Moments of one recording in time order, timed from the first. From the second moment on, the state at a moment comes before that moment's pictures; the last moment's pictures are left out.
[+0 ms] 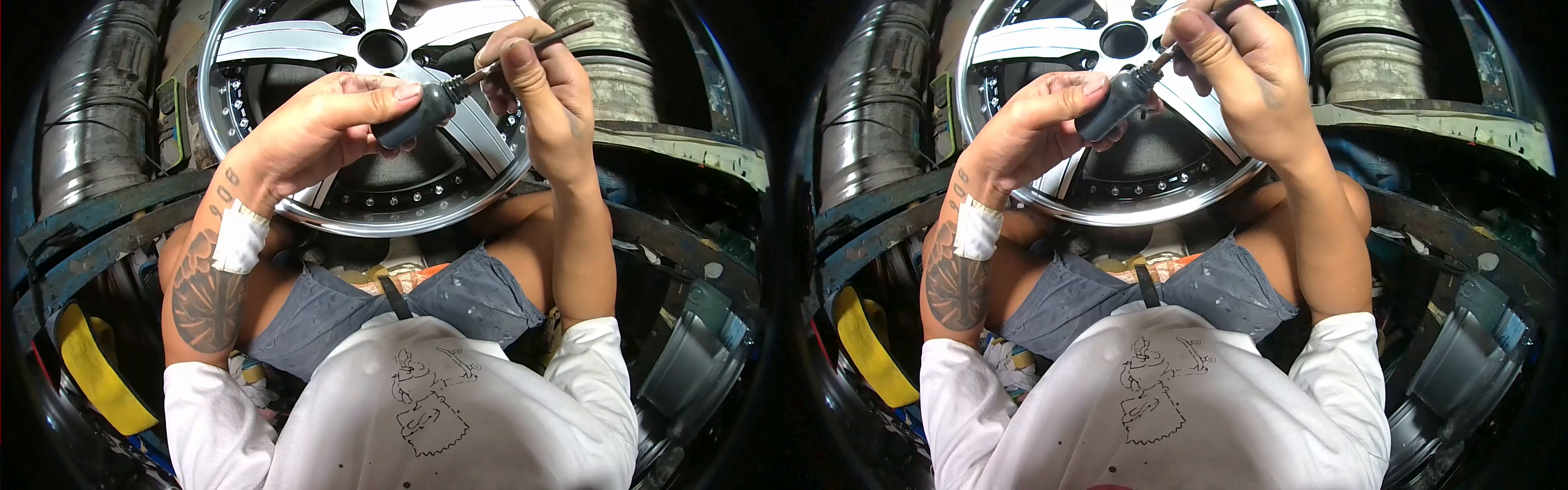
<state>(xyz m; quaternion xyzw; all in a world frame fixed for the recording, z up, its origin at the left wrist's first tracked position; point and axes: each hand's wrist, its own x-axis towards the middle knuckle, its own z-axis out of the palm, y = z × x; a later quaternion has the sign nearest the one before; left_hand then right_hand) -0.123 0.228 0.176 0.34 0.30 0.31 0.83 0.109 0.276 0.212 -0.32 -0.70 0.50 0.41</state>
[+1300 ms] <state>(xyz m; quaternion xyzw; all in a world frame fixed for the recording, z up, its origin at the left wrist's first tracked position) -0.131 0.217 0.206 0.51 0.47 0.32 0.64 0.140 0.278 0.217 -0.27 -0.64 0.47 0.55</state>
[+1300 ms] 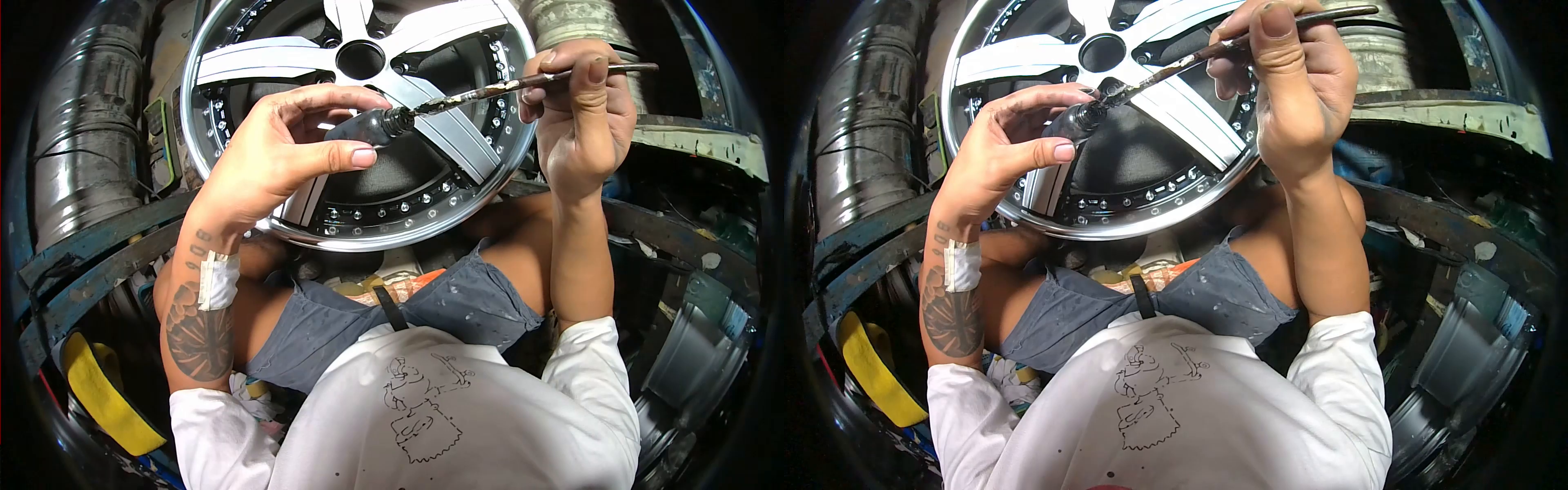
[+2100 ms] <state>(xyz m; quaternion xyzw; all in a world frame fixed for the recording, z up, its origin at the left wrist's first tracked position) -0.126 0.215 0.201 0.50 0.44 0.36 0.66 0.142 0.276 0.222 -0.20 -0.68 0.46 0.54</state>
